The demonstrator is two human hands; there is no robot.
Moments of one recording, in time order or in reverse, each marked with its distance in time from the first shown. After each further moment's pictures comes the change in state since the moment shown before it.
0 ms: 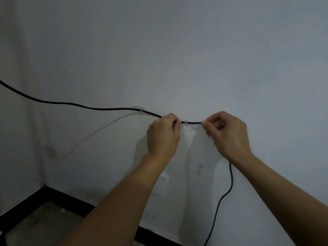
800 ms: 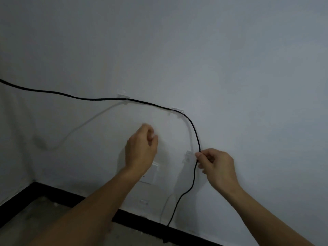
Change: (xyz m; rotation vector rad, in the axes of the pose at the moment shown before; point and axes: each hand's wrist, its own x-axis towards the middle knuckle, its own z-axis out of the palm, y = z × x) left_hand -0.054 -0.049 0.004 -0.031 -0.129 -0.156; right_hand -0.091 0.067 0.014 0.089 -0.125 0.270
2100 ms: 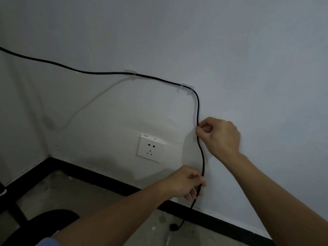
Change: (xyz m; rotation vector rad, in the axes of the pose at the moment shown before) left_hand -0.113 0.009 0.050 -0.450 -1.129 -0.433; right_hand 0.023 -0.015 0.014 -0.409 0.088 -0.159
